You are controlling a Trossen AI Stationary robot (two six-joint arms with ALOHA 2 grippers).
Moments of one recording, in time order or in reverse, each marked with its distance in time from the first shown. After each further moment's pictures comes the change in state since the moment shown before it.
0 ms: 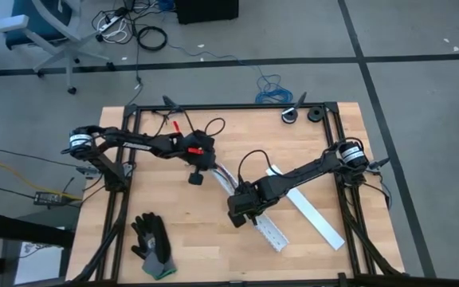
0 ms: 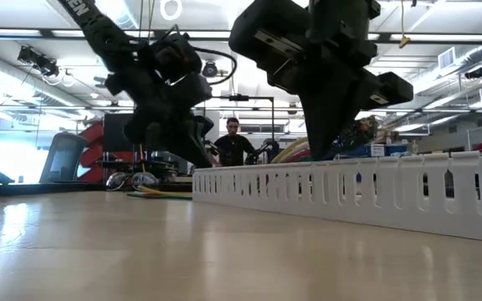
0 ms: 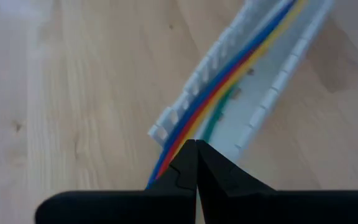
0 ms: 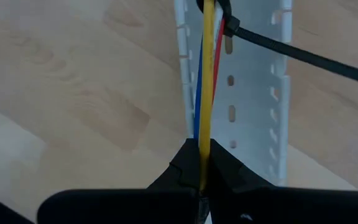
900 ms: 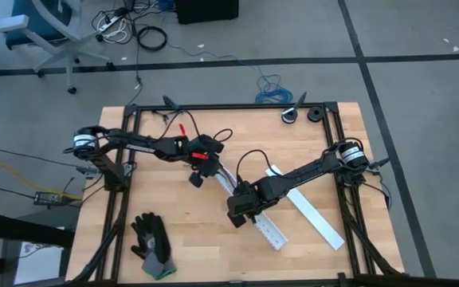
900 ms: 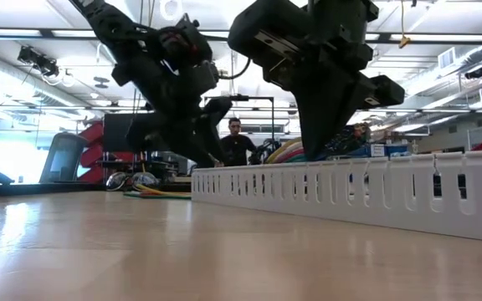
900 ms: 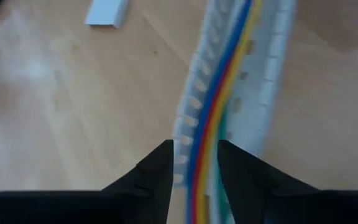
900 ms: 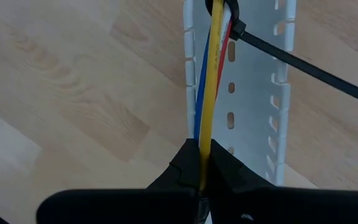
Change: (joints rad) left arm -0.070 0.048 0.068 -0.001 -0.103 0.372; right arm 0.001 0.000 0.000 0.012 0.057 -0.058
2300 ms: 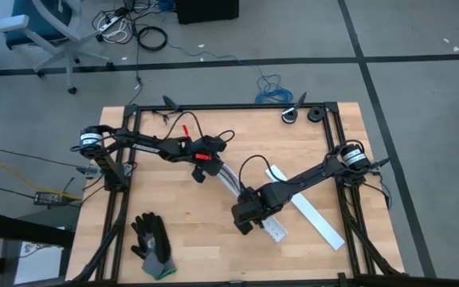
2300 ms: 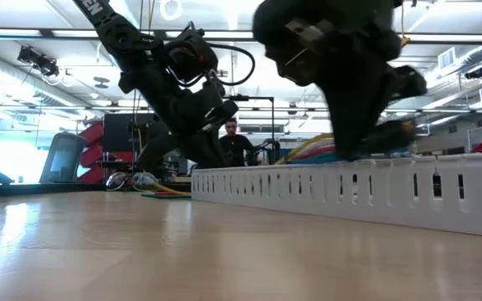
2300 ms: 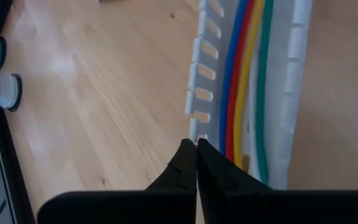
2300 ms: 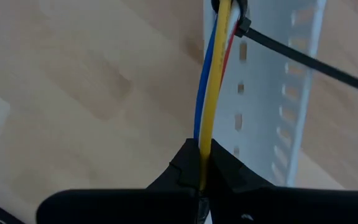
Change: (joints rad) left arm 0.008 0.076 0.004 0.034 -0.147 0.156; right arm 0.064 -0.002 0.011 -0.092 -0.044 -0.016
